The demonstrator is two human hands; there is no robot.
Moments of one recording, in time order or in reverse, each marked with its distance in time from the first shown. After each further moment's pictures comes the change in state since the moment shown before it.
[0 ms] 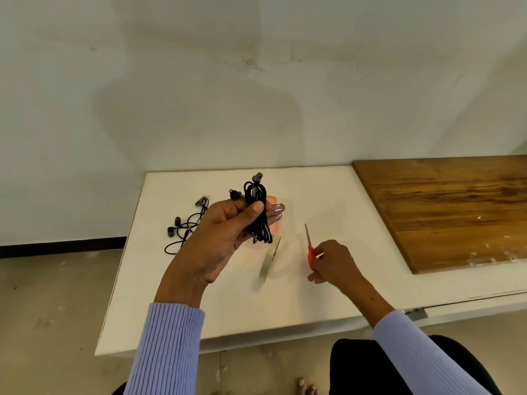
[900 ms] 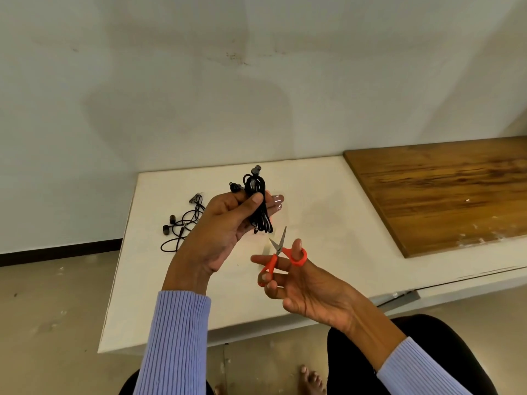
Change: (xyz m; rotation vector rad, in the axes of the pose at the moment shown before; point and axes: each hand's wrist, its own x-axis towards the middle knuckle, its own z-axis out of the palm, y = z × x) left_hand 0.010 -0.007 0.007 -0.017 -0.027 -0.014; right_hand -0.067 -0.004 0.014 1.235 -1.124 0.069
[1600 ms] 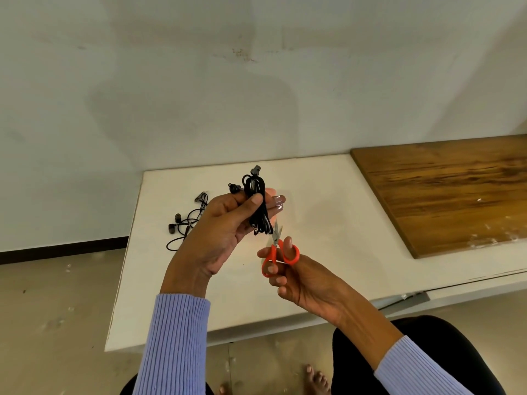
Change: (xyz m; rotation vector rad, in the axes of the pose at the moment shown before) left_hand -0.006 0.003 -0.006 -0.016 -0.003 0.000; right_hand 0.024 0.002 -0.002 -0.168 0.131 -0.145
